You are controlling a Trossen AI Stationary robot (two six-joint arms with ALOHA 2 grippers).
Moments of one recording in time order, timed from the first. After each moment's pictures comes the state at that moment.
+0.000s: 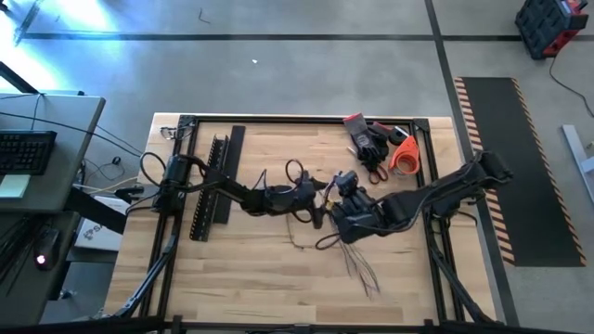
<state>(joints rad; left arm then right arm) -0.09 2.06 1.02 0.99 -0.39 -0.09 0.40 1.54 1.22 -0.74 1.13 -0.67</state>
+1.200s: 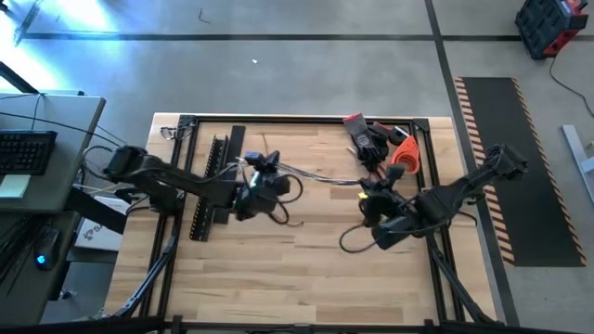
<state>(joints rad) -0.22 1.55 1.01 0.01 -1.37 0.64 0.51 1.35 1.19 -1.14 1.03 0.40</state>
